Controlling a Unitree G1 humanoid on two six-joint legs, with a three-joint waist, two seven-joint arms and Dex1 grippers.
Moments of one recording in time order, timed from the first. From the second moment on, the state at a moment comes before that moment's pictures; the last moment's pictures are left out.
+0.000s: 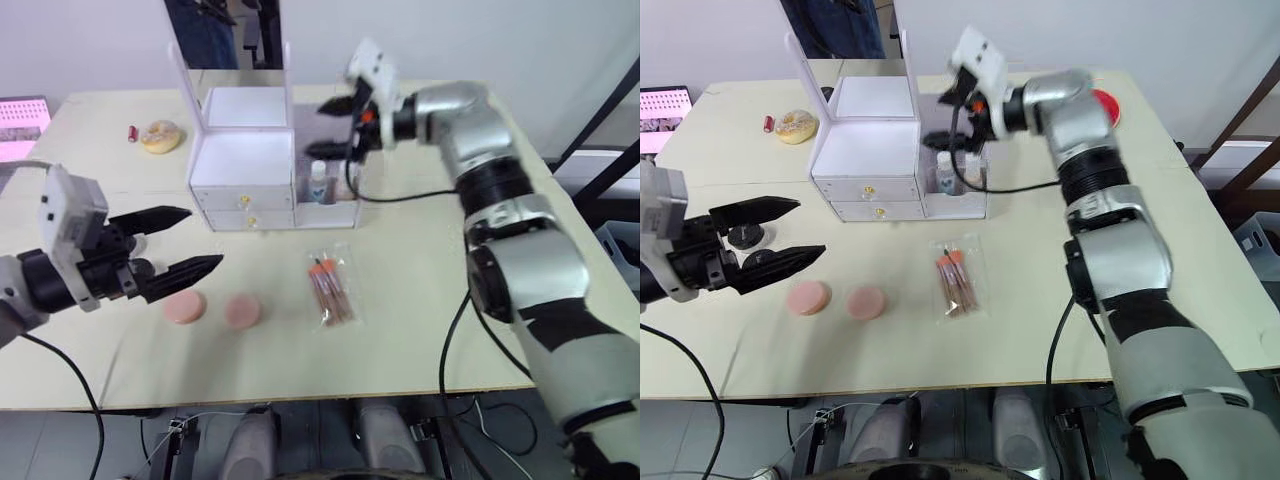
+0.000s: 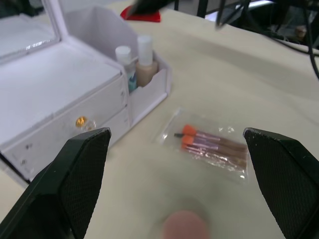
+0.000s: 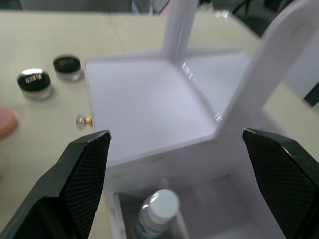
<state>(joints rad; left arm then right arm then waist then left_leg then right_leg) 0.04 1.00 0.64 -0.58 -1.03 0.82 -0.79 -1.40 -0.41 0.07 0.77 0.09 0.35 1.20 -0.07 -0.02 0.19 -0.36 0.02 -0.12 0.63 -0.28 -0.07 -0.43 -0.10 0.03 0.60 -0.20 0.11</state>
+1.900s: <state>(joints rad) -0.17 0.62 -0.03 -0.43 -0.55 0.59 -0.81 -0.54 -0.75 -0.04 -0.30 0.76 1.13 0.85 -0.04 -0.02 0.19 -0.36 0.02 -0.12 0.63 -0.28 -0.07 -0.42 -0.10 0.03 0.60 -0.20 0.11</state>
